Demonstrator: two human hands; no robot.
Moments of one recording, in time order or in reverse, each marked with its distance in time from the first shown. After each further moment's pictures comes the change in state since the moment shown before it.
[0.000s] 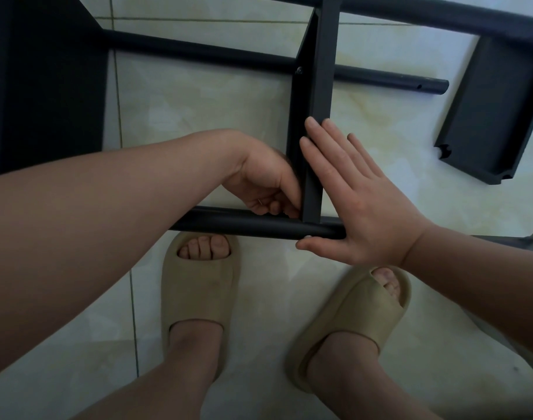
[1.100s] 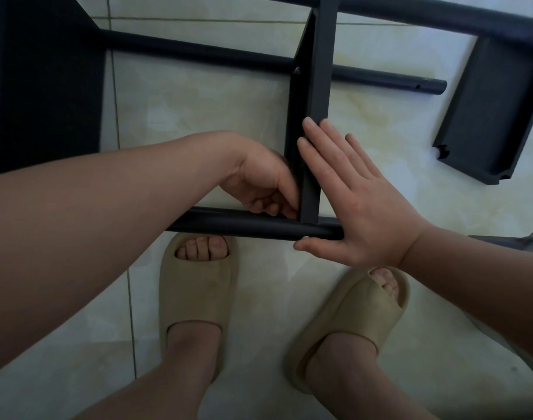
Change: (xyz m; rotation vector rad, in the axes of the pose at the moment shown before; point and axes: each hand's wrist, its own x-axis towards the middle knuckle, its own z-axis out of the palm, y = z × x) left_hand 0.001 -0.002 0.000 -0.007 0.013 0.002; right_hand 0.000 0.001 0.000 -0.002 0.003 -0.001
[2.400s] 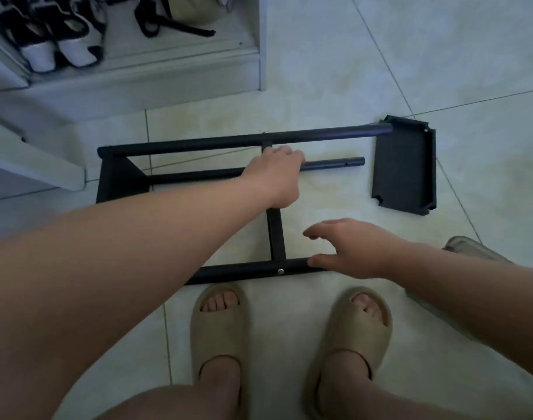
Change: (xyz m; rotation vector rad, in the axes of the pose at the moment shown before) left_hand -0.072 0.119 0.051 1.018 1.121 0.185; right_hand -0.038 -0.027 -0.091 0.100 -0.335 0.416
